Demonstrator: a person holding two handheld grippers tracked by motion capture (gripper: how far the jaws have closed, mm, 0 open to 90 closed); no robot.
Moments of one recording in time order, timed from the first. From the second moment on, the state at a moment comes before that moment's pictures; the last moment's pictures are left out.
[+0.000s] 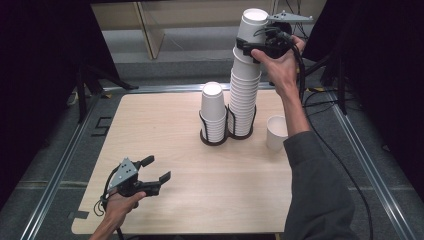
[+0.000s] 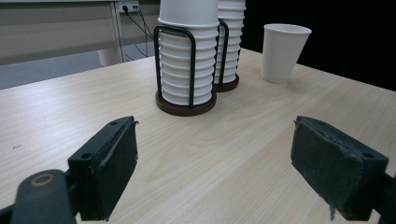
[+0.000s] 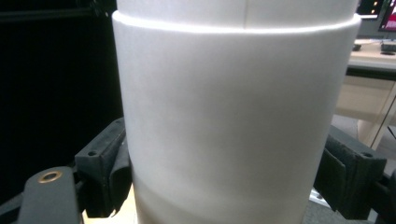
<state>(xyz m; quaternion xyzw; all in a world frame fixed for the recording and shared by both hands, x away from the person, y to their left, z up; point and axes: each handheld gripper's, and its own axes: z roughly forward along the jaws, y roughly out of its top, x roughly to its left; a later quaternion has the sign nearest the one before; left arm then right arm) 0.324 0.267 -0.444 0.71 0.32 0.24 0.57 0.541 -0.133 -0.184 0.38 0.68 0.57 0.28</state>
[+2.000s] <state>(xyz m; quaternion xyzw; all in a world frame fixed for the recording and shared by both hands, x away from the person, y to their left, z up) 0.323 0.263 -0.447 0.72 0.31 0.23 0.57 0.397 -0.102 -0.346 0.29 0.74 0.59 0.16</state>
